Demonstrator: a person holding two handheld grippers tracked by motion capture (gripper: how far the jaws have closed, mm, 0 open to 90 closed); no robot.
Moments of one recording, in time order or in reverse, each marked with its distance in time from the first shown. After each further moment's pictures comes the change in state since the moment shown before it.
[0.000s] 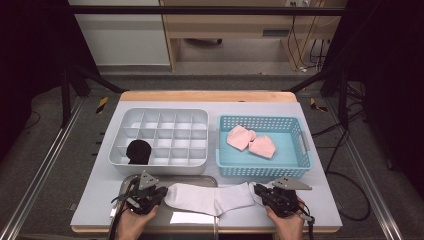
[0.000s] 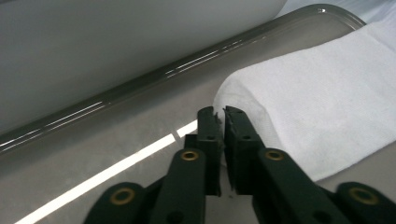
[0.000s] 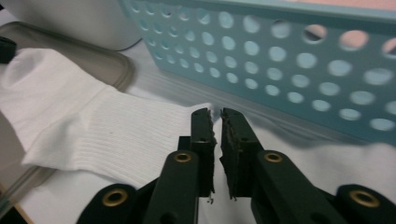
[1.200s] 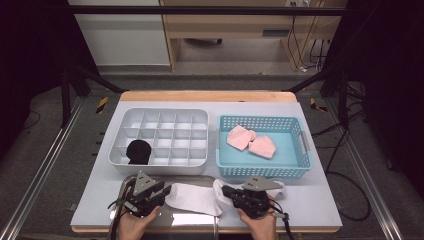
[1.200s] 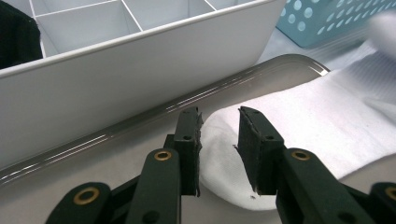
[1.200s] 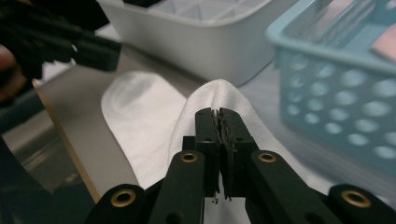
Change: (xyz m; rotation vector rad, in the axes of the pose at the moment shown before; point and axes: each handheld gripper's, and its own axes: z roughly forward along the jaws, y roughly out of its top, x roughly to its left) left arm -0.009 0.002 -0.015 -0.148 -0.007 -0.001; right arm 0.071 0.022 0.035 -0.039 0.235 -0.088
